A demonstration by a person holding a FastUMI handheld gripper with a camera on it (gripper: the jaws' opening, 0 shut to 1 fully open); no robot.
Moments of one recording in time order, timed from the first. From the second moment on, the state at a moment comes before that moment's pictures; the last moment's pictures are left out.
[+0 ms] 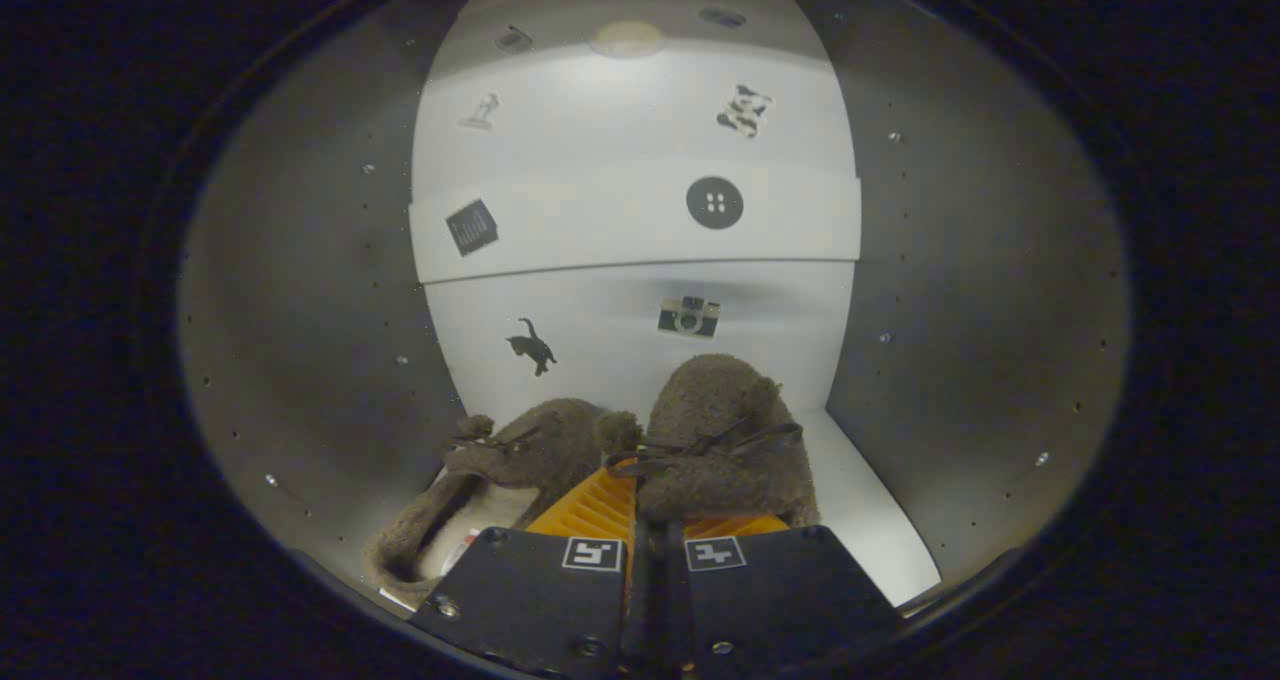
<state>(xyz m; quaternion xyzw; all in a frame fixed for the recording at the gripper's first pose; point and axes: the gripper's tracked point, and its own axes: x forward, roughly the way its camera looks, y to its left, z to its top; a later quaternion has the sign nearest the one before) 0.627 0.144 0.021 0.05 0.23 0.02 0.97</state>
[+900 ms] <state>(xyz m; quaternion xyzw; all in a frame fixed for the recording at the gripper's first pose) 0.583 0.154 0.031 0.01 0.25 0.03 0.97</state>
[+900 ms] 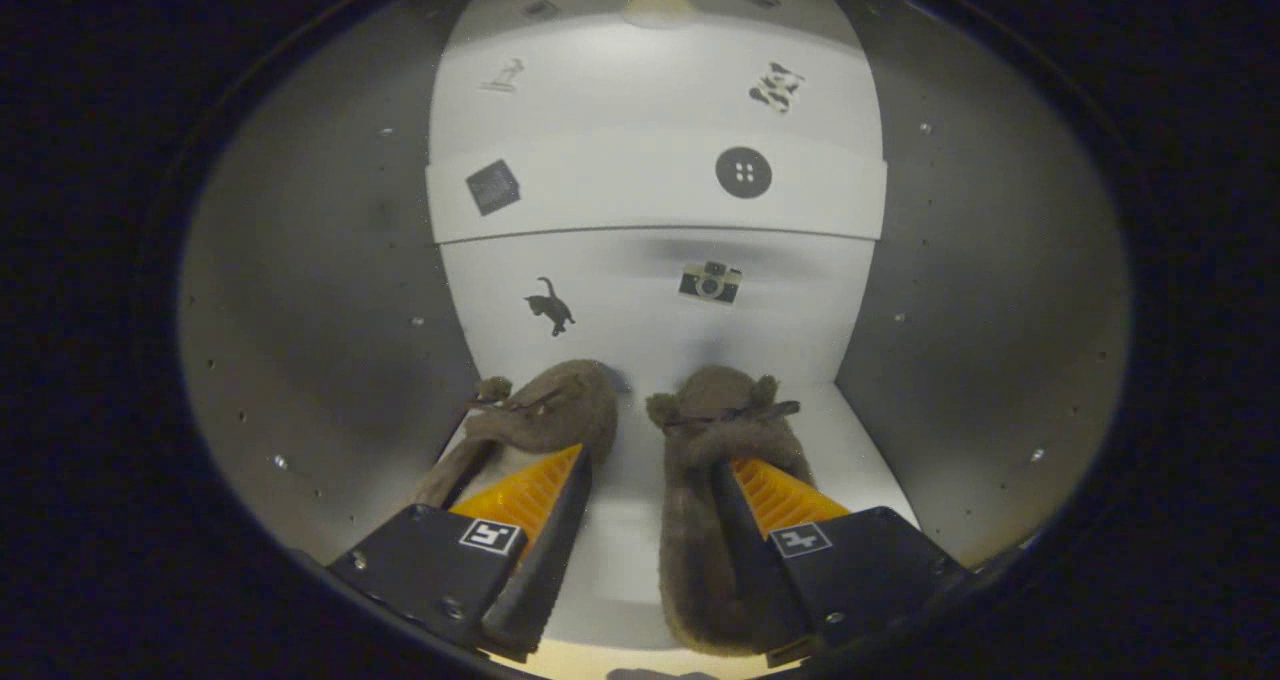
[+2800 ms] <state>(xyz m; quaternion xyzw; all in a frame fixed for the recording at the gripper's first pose) 0.106 -0.159 0.154 0.06 0.09 -0.05 0.99</state>
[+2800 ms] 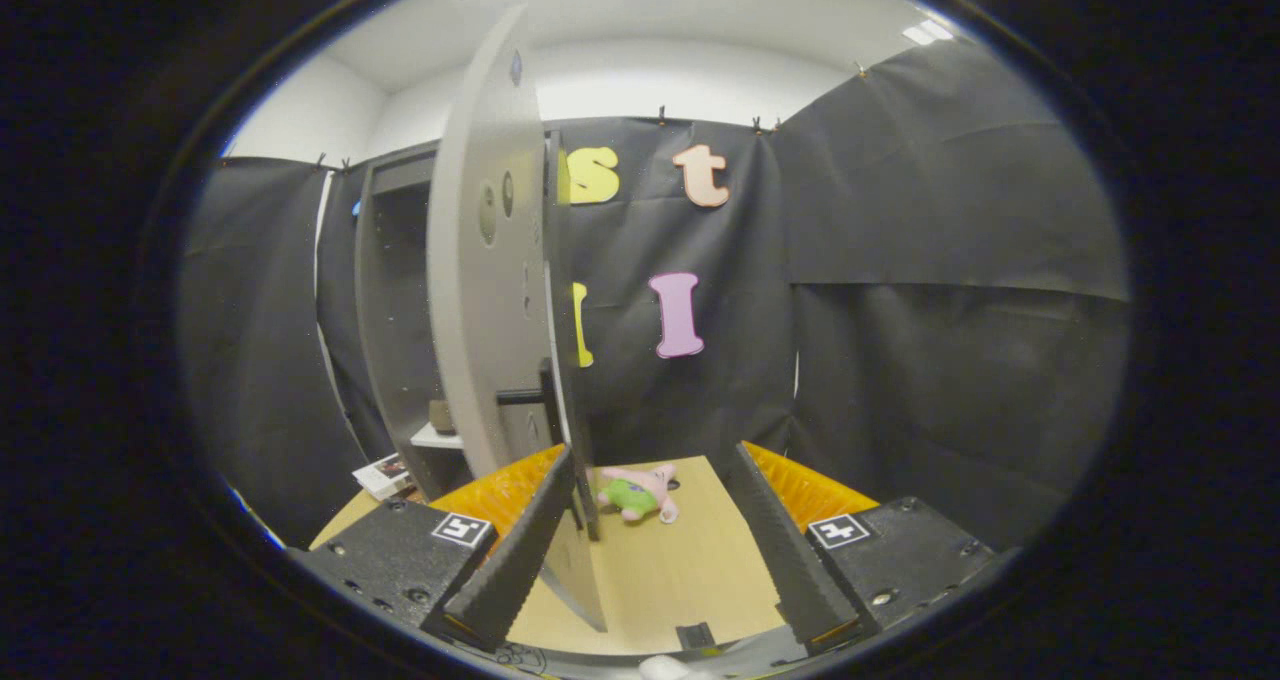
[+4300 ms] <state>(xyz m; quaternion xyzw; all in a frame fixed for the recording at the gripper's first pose) 0.173 0.030 0.130 0.06 0.14 0.17 0.97</state>
